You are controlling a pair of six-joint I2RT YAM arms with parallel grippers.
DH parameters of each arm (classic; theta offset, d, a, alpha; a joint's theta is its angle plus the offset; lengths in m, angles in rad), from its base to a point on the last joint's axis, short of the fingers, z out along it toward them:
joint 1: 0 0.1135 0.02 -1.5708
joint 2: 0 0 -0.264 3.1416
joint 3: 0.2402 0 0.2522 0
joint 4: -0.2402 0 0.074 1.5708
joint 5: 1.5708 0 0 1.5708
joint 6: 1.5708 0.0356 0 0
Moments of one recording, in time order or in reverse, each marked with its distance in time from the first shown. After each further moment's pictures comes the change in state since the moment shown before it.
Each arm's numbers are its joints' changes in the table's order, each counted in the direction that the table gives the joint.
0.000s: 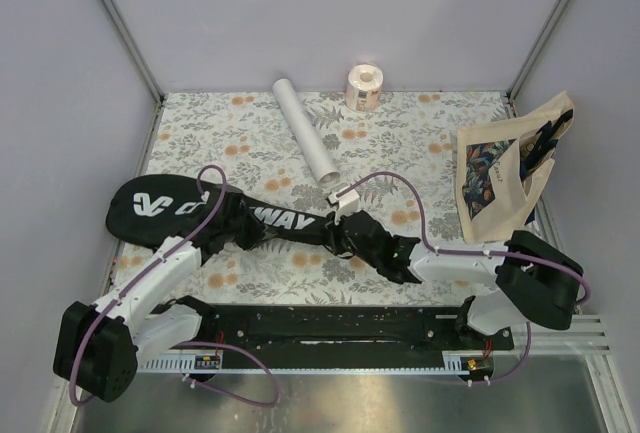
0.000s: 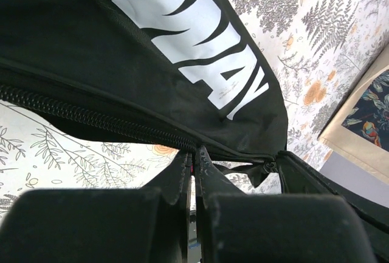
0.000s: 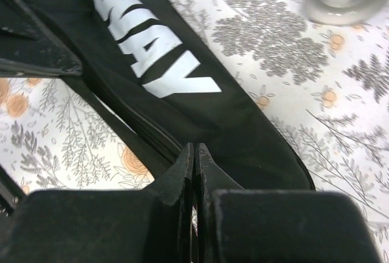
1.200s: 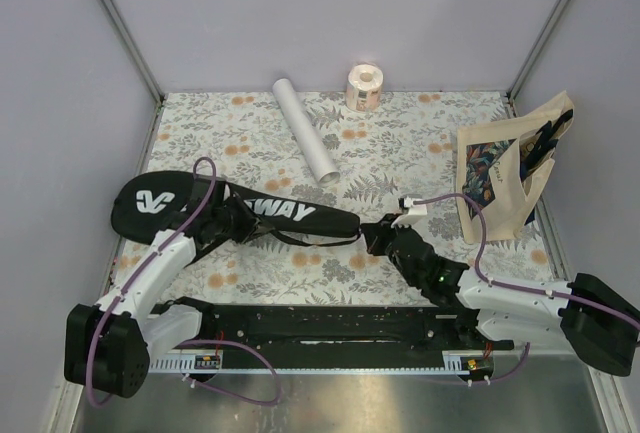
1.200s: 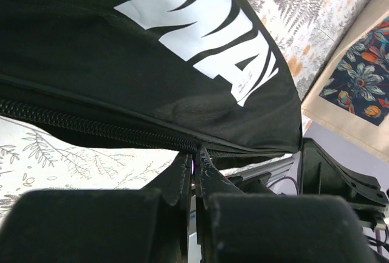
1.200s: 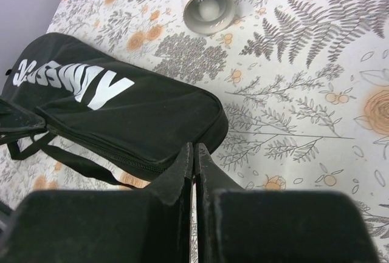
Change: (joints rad) left arm 0.174 0.028 0.051 -0.034 0.238 0.149; right arm -0.047 -0.431 -0.345 0.057 0.282 0.389
